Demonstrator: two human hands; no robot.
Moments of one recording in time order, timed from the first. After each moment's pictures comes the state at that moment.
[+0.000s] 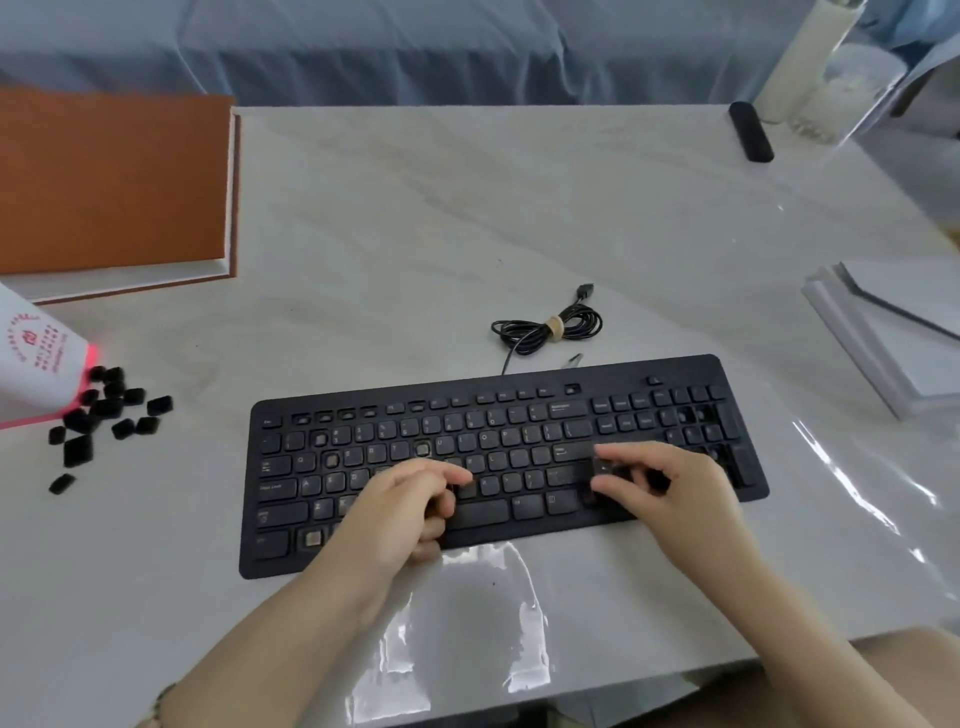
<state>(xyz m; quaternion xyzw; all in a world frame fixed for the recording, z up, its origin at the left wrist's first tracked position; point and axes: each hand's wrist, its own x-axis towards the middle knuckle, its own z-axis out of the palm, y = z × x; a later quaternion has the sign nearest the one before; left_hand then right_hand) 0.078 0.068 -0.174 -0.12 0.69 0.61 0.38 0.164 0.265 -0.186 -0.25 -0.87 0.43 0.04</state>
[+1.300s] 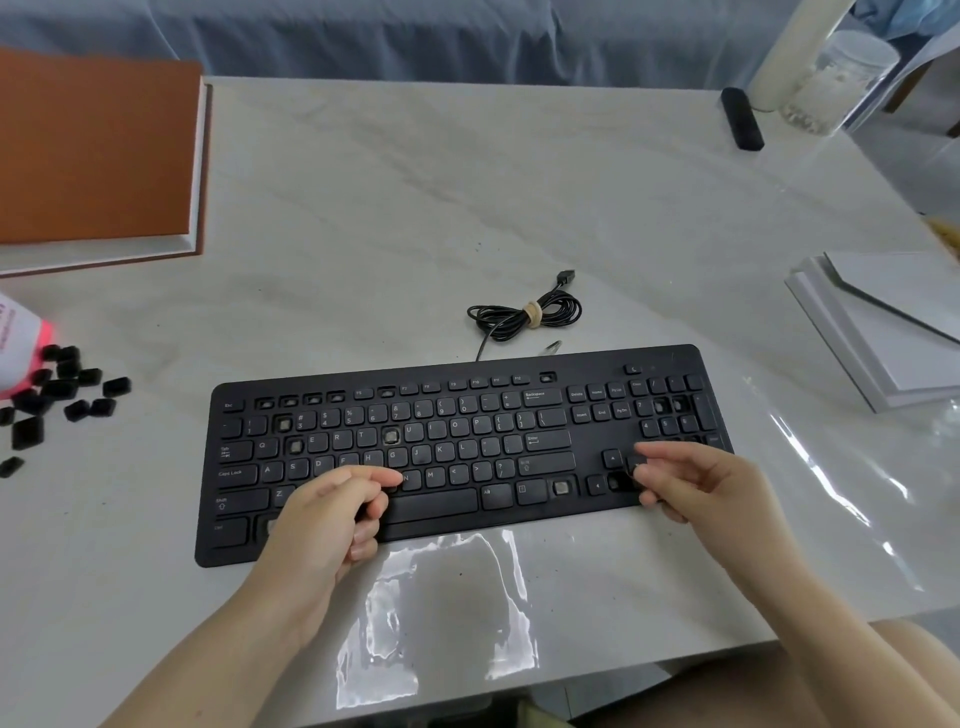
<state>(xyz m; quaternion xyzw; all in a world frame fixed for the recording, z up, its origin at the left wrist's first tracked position) 0.084 0.054 -0.201 -0.18 0.67 0.64 0.31 0.189 0.308 -0.199 -0.34 -0.71 0.62 0.06</state>
